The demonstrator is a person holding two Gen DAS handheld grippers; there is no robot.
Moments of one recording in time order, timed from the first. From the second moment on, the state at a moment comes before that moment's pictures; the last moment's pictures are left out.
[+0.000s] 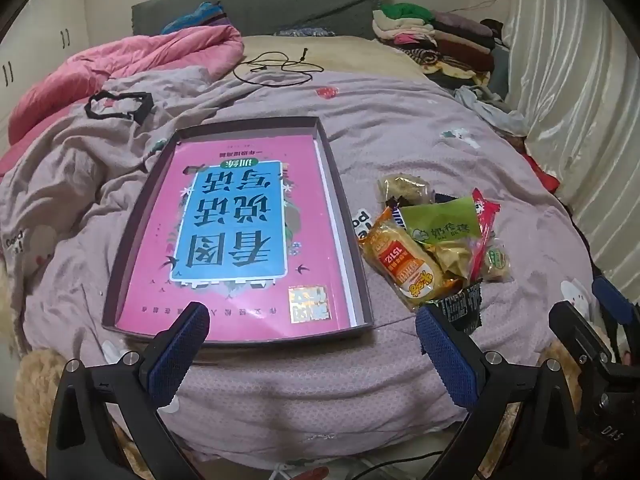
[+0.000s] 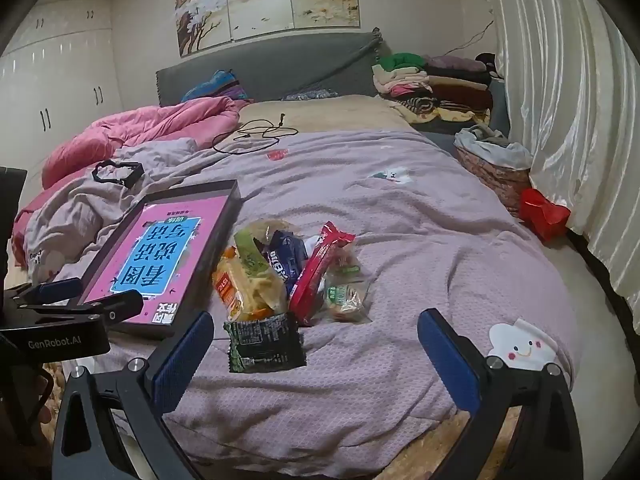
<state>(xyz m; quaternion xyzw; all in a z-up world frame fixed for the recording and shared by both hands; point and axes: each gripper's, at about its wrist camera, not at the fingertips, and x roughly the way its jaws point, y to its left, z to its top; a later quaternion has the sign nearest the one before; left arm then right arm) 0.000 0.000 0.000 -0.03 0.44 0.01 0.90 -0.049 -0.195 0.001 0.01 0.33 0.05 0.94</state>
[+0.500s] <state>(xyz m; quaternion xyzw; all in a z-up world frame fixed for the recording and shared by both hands) 0.000 -0.001 -0.002 -0.04 0.44 -0.01 0.90 -0.048 -0.196 0.002 0.01 0.34 0.06 0.94</state>
